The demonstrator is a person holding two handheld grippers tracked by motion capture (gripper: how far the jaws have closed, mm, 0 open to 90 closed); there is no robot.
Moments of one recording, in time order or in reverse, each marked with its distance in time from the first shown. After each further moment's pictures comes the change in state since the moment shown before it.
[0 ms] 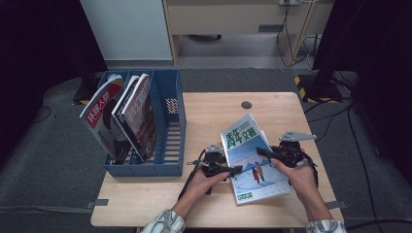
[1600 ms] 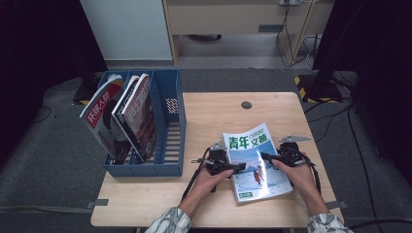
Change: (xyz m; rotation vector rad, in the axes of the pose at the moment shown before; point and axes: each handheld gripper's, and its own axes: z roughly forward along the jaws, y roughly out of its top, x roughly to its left) left arm -0.005 0.008 0.015 -0.003 0.022 -0.005; right arm -0.054 -0.044 0.037 0.138 -0.137 0.105
